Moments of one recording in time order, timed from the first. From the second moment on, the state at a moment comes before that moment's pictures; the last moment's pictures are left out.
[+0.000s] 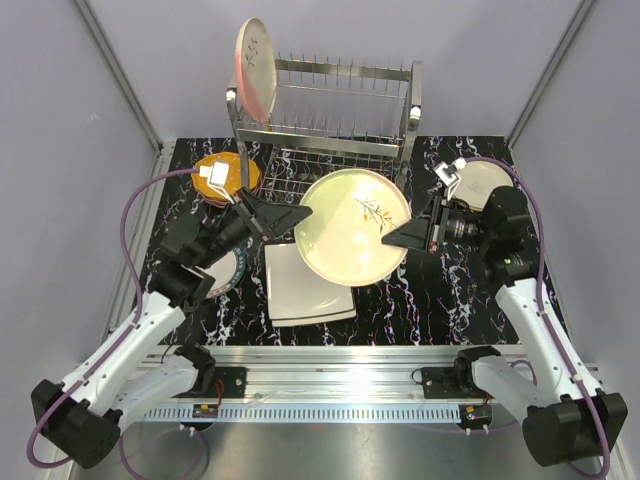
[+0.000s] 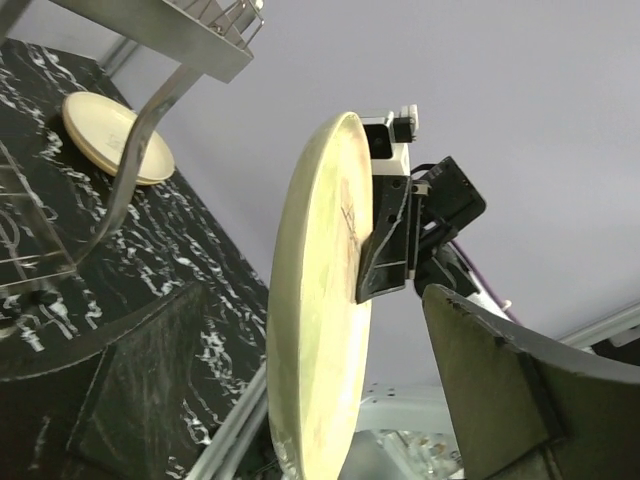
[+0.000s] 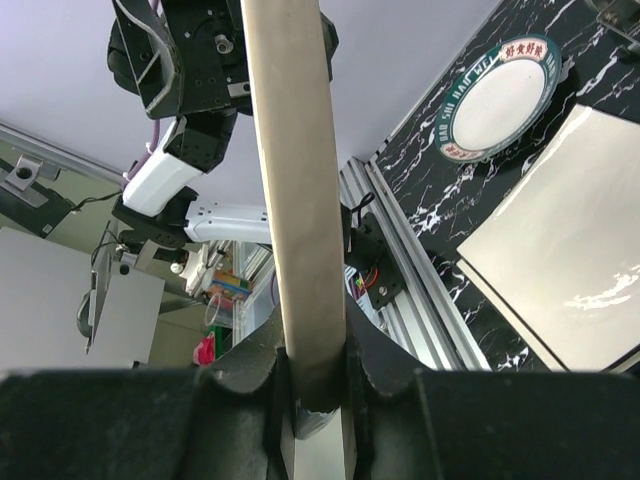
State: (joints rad) left arm -0.52 0.89 0.79 0.33 0.45 -1.01; right arm 0.16 0.95 0.88 0.05 -1.17 0.88
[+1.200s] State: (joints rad) left arm -0.51 0.49 0.85 -0.39 -0.07 -0.33; right arm 0.00 0.83 0.73 -0.30 -1.28 0.76
